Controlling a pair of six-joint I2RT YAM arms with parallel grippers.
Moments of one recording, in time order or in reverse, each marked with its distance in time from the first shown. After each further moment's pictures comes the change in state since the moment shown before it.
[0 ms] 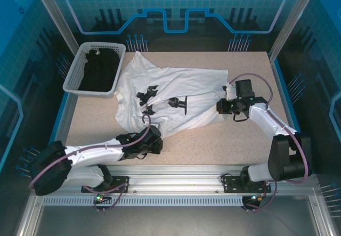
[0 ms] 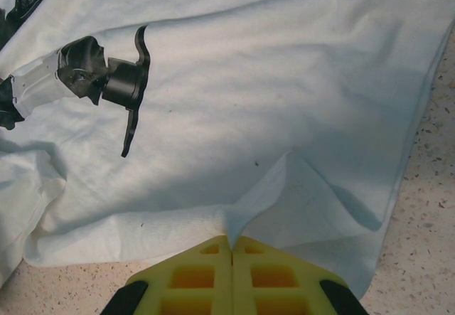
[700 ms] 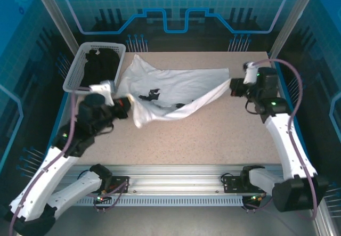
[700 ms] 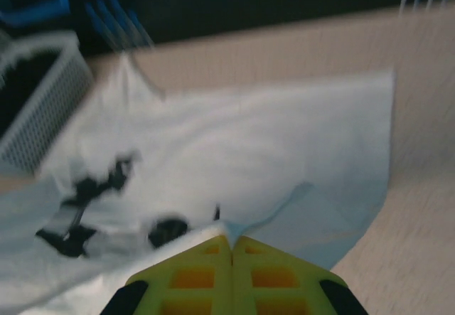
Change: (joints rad) left arm 0.455 -0.418 0.613 -0.441 0.027 0.199; right arm -0.063 -0.318 0.223 -0.007 0.080 0.072
